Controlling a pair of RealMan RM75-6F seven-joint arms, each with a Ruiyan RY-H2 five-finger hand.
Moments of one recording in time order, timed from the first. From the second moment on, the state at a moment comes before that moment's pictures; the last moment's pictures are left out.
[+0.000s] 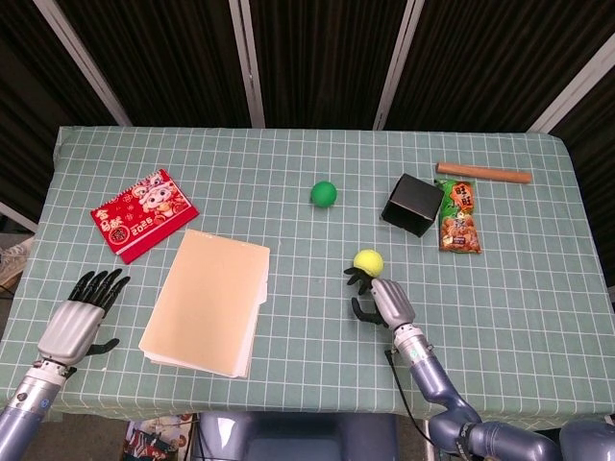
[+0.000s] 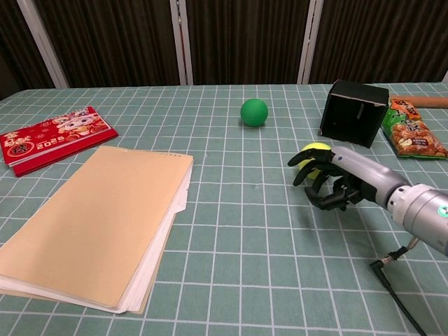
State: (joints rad) left arm -0.24 -1.27 0.04 -1.43 1.58 1.31 0.11; right arm 0.51 -1.78 0.22 -1.25 -1.34 0.97 0.24
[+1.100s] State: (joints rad) left arm -0.25 -1.28 0.03 -1.43 1.55 1.29 0.12; right arm 0.62 -1.79 0.28 -1.09 -1.26 0.87 0.36
